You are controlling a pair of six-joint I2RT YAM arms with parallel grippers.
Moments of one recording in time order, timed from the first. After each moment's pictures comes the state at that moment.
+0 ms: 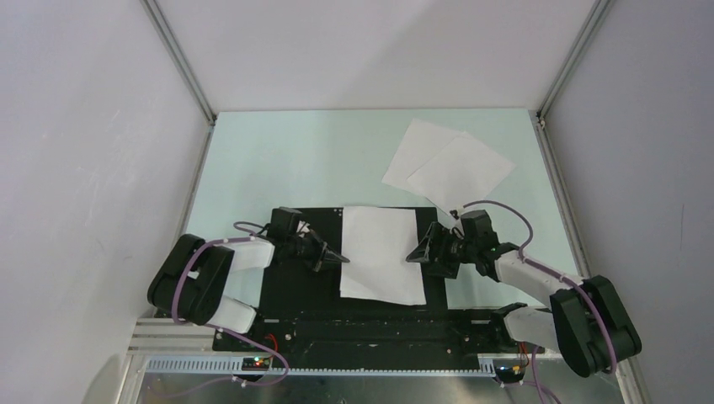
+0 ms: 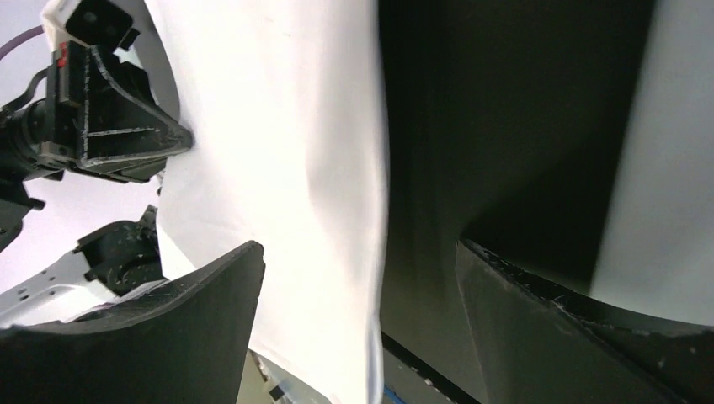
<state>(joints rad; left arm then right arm) -0.36 1.45 0.42 0.06 0.70 -1.39 0.36 1.15 0.37 -0.09 -0.54 0.83</state>
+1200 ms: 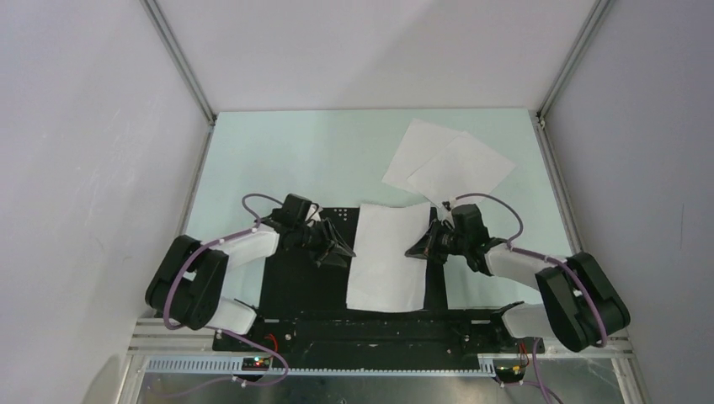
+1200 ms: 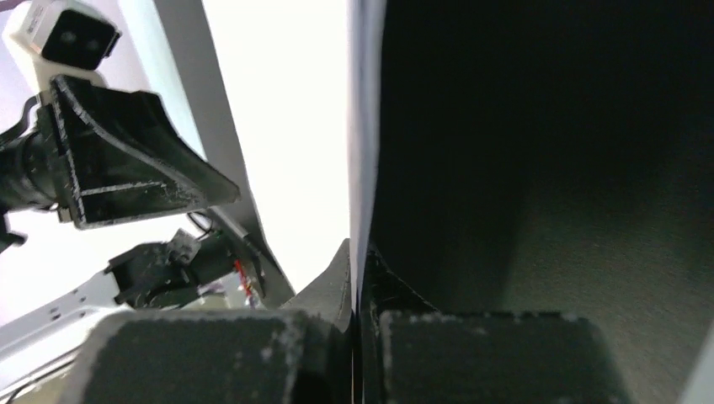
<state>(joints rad) -0.44 1.44 0.58 -0.16 0.67 -1.08 0.42 1.34 0.38 0.25 -0.55 0.96</state>
